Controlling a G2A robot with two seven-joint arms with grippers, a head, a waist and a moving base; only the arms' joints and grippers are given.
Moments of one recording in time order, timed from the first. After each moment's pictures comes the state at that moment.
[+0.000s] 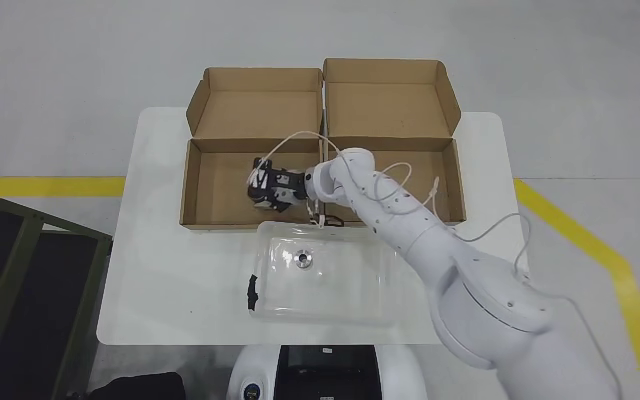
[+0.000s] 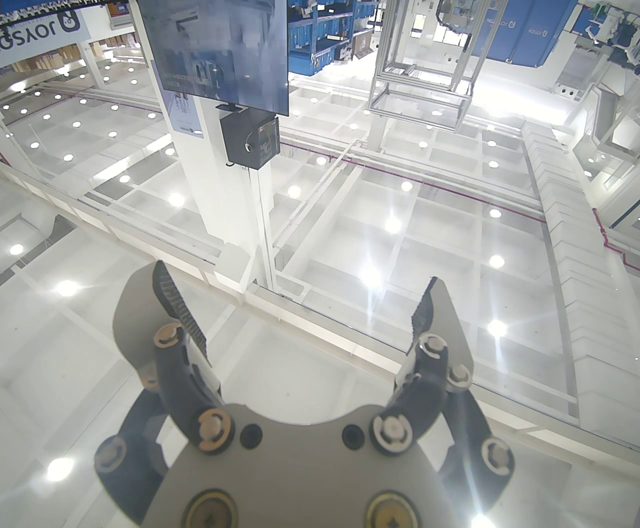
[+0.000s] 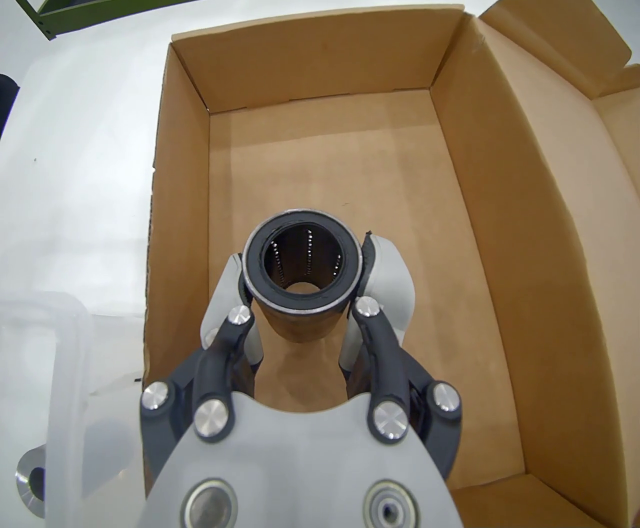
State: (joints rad) left arm -0.42 -0.34 -0.17 -1.17 3.07 0.50 0.07; right arm -0.25 -1.74 0.31 -0.40 -1.12 -0.80 -0.08
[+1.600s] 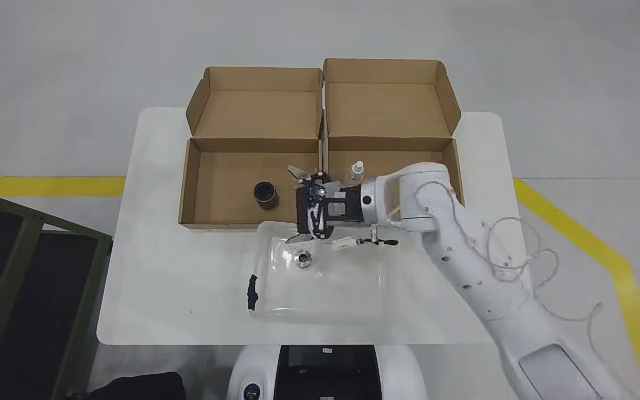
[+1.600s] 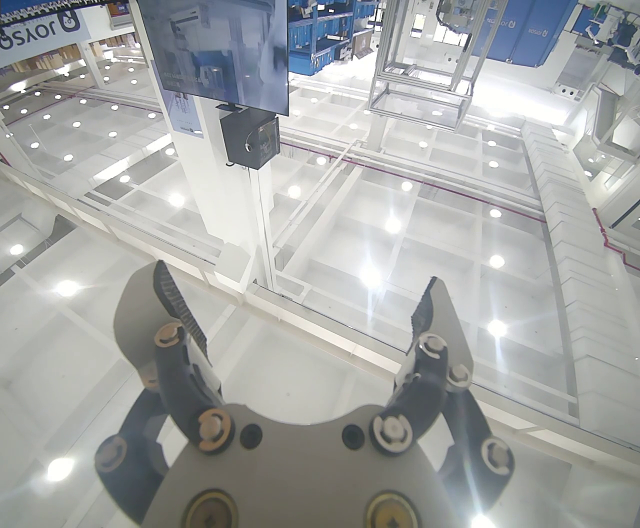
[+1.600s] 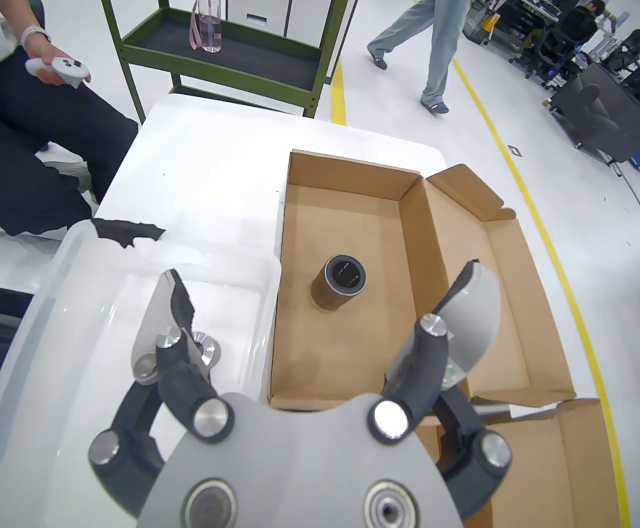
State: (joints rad) left arm -0.42 -0.34 -0.17 -1.17 3.07 0.50 0.07; right arm -0.77 -1.30 0.94 -1.59 -1.27 -1.01 0.34
